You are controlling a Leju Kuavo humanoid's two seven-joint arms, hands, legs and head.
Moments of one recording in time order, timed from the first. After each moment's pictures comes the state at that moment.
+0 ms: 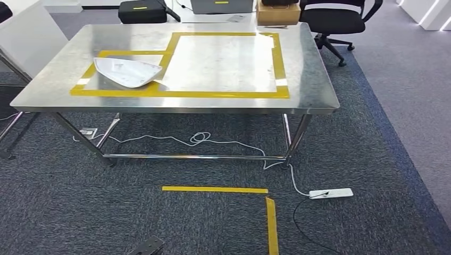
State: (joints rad) left arm -0.10 -0.10 0.33 -0.21 -0.97 0.10 -0.24; right arm 0.00 0.13 -0.86 -0.19 1.30 -0.42 -0.32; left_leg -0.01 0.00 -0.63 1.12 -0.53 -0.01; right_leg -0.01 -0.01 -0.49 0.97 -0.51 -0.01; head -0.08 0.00
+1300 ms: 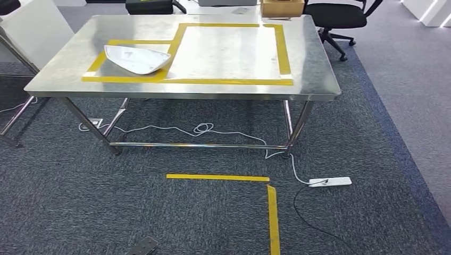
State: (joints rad) left arm -0.08 -0.08 0.35 -0.21 -0.94 0.12 -0.30; right arm -0.01 0.14 -0.85 -0.19 1.38 -0.42 -0.30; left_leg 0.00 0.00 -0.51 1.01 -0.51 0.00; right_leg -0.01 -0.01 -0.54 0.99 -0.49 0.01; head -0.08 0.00
